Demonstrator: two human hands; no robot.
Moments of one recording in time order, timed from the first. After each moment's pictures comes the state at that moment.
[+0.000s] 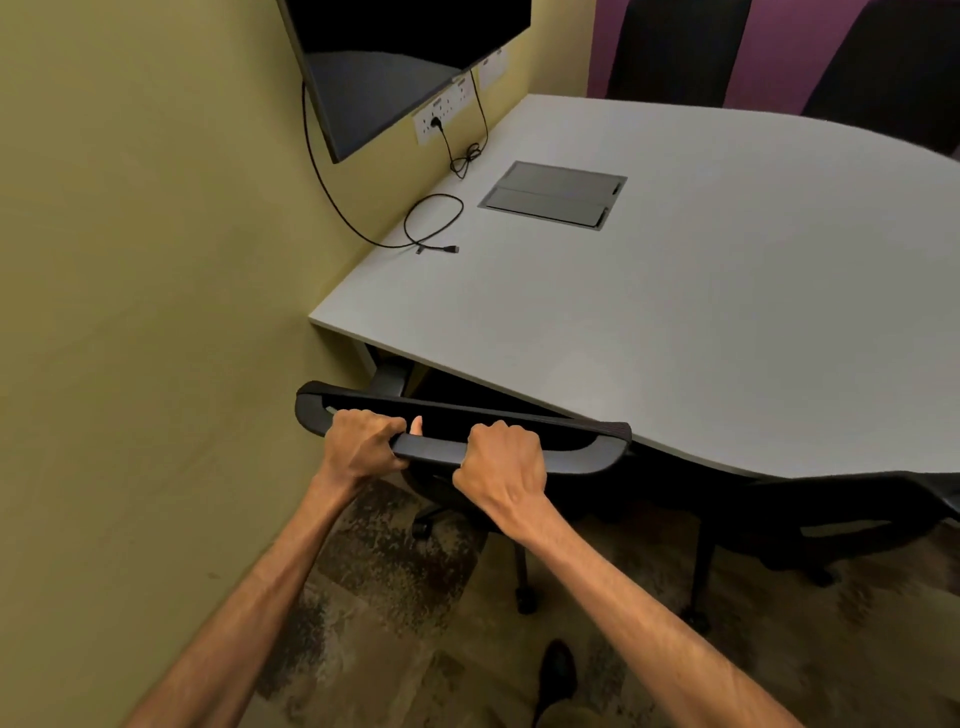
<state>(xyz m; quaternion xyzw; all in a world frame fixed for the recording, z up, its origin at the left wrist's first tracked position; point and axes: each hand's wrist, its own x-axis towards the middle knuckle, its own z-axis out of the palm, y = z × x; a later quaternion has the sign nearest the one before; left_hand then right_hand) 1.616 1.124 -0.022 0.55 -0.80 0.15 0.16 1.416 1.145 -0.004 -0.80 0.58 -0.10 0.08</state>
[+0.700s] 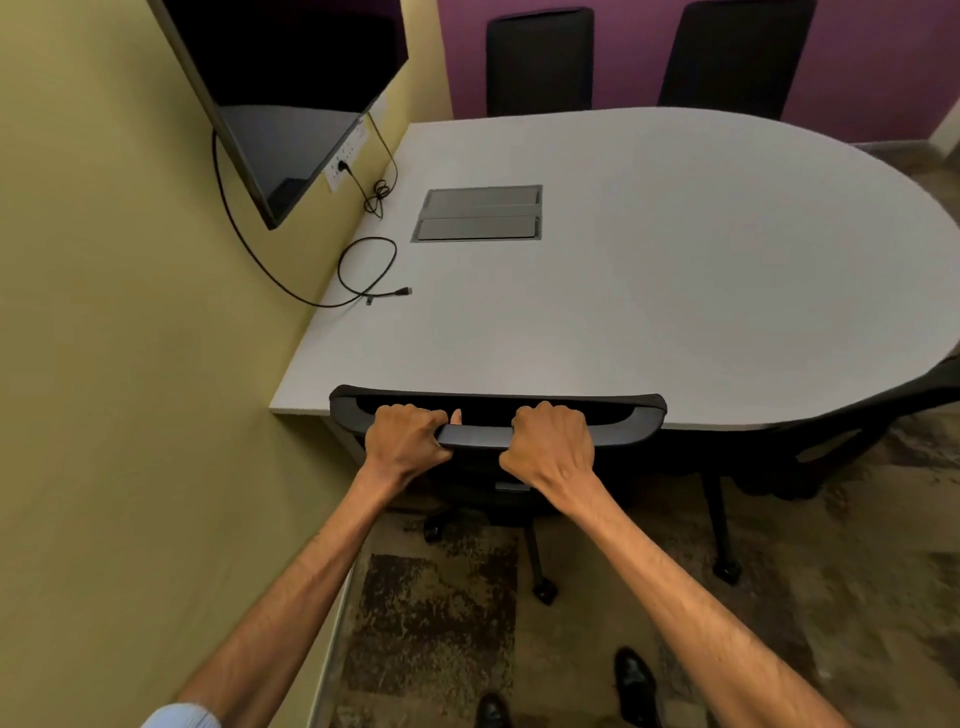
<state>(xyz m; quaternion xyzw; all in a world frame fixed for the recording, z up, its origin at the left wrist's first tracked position) 1.687 0.986 -0.017 0.43 -0.89 0.07 0.17 1.502 1.058 -0.002 -0.69 0.72 -0.07 0.03</state>
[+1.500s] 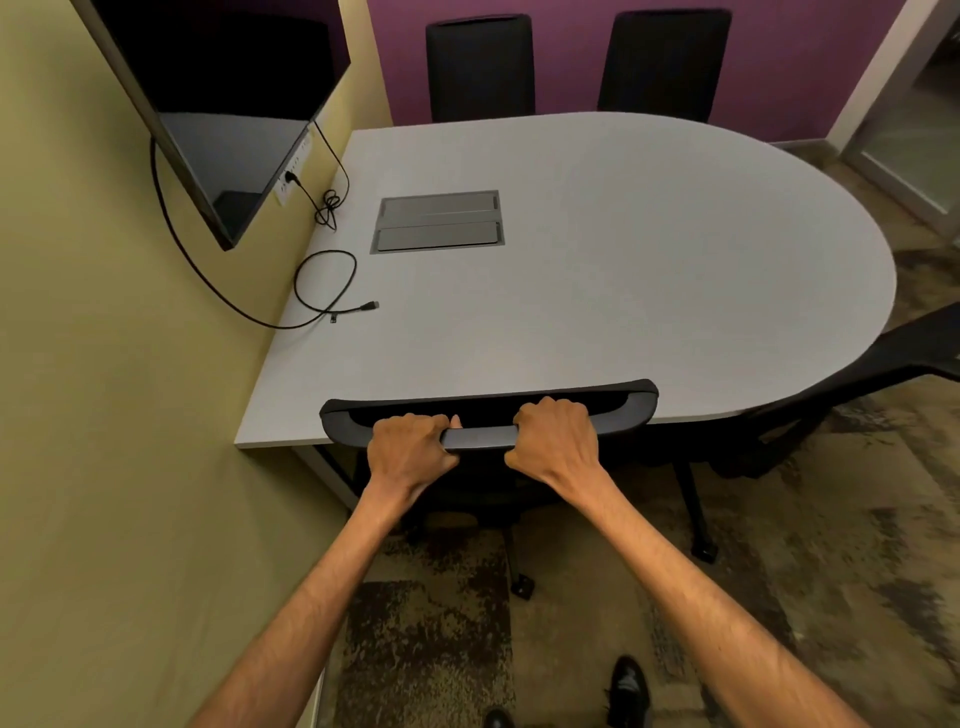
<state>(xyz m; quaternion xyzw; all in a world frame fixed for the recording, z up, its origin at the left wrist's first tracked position) 1.688 0.962 -0.018 0.44 -0.88 0.03 0.18 1.509 1.029 -0.006 -0.65 0.76 -0.08 0.03</state>
